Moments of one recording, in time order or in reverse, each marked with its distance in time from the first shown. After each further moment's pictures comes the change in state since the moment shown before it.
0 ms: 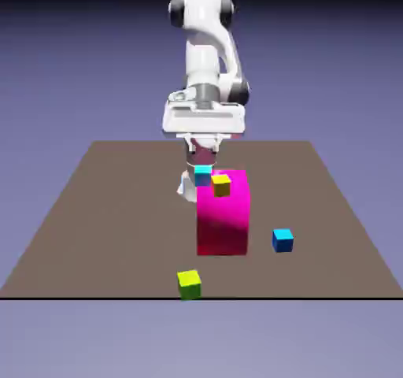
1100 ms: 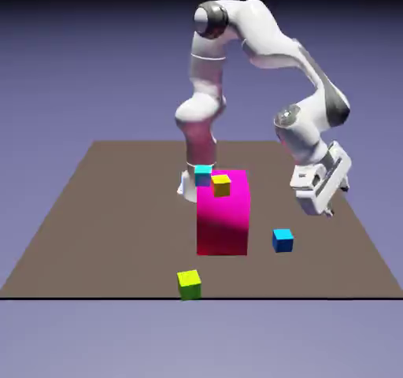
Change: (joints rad) arm 1.196 0.743 -0.588 0.549 1.055 -0.574 -0.996
